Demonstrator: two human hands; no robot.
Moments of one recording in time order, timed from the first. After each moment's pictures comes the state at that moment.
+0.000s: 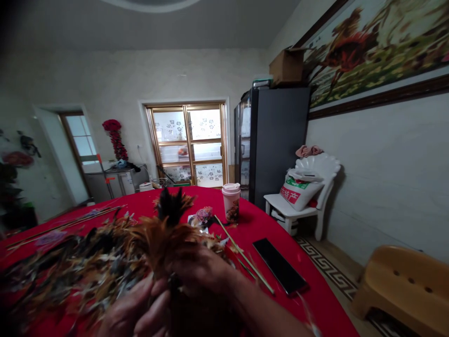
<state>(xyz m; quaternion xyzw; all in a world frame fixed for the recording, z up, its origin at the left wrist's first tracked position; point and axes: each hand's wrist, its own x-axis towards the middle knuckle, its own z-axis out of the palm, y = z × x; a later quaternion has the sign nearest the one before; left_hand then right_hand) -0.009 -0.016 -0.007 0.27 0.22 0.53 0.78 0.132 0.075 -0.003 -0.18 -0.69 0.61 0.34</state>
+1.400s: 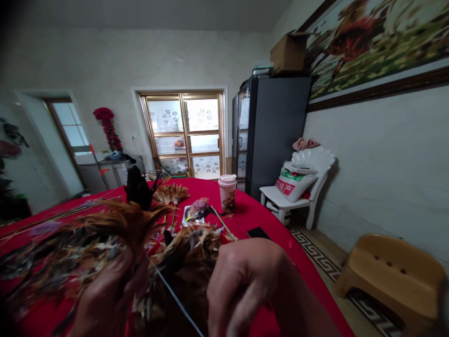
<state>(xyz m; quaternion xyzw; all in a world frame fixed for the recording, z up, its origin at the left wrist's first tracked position) -0.020 -0.019 0.012 0.34 0.44 0.68 0.47 0.211 0.066 0.069 0.18 -0.87 0.47 0.04</state>
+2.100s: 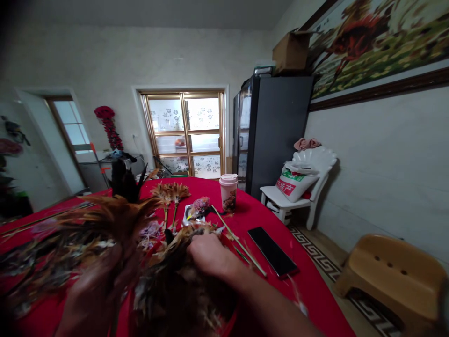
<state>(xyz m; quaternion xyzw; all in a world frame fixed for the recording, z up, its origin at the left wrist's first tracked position) -0.042 -0.015 0.007 0.24 0.47 0.71 0.46 0.140 0.084 0.010 -0.35 -0.93 0.01 0.02</state>
